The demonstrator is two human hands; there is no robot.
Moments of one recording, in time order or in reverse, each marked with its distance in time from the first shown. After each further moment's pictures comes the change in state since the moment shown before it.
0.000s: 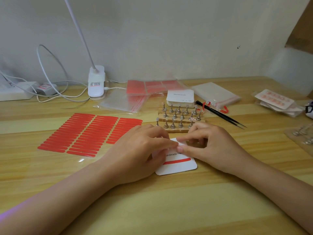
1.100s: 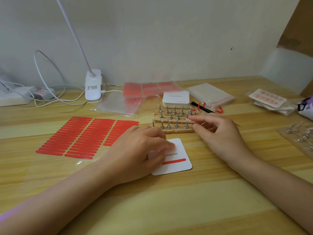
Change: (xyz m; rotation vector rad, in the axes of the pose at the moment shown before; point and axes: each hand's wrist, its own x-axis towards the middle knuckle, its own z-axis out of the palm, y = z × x) left_hand 0.005 0.006 -0.003 -0.004 -0.033 -0.050; right_hand 0.007 0.015 -0.005 0.171 0.380 0.127
